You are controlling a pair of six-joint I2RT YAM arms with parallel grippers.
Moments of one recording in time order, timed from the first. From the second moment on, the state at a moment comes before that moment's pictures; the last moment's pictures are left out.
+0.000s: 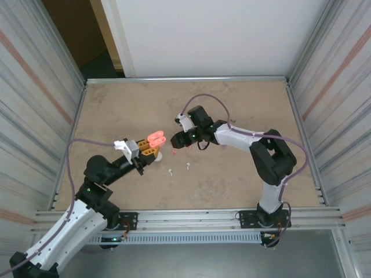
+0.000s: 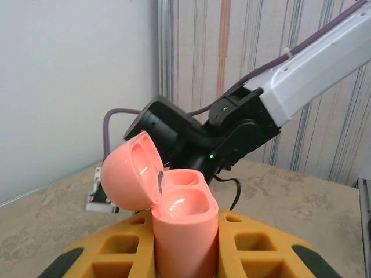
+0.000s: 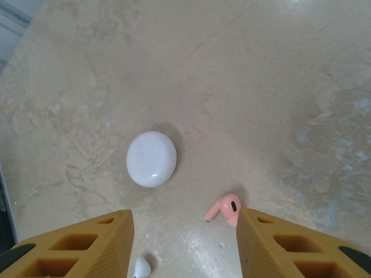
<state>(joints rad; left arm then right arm) -0.55 0.48 0.38 0.20 0.42 -0.03 0.69 1.86 1.23 -0.22 -0.47 0.22</state>
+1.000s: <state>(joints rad) -0.55 0.54 0.38 0.20 0.43 -0.03 0.72 2.11 1.40 -0.34 -0.47 0.16</state>
